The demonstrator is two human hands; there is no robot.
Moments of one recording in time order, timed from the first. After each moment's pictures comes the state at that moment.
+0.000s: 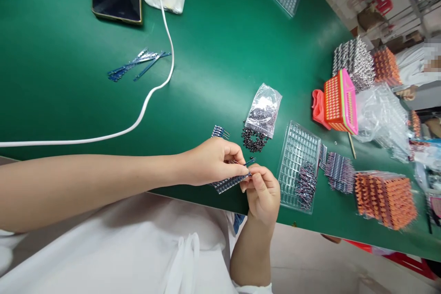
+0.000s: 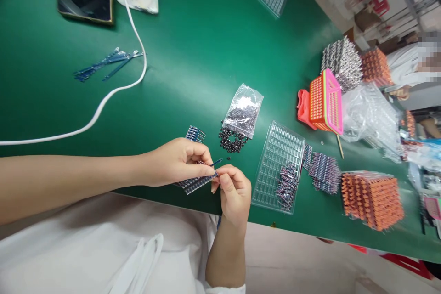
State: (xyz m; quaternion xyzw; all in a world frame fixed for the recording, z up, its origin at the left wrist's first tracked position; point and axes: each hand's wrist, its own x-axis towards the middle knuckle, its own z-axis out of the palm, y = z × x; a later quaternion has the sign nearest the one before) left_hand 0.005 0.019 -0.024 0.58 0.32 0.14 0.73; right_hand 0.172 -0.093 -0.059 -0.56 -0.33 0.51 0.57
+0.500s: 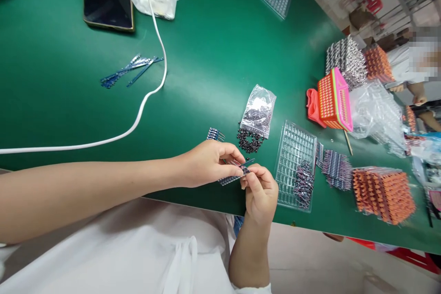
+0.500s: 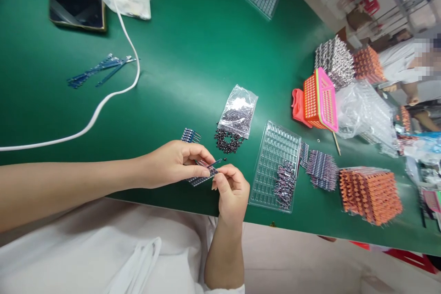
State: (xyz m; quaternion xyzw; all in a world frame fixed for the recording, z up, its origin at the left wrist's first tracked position) left_hand 0.007 0.020 -0.031 0.60 0.31 0.14 0.72; right_hand 0.170 -0.093 -0.065 -0.59 -0.33 0.44 0.59
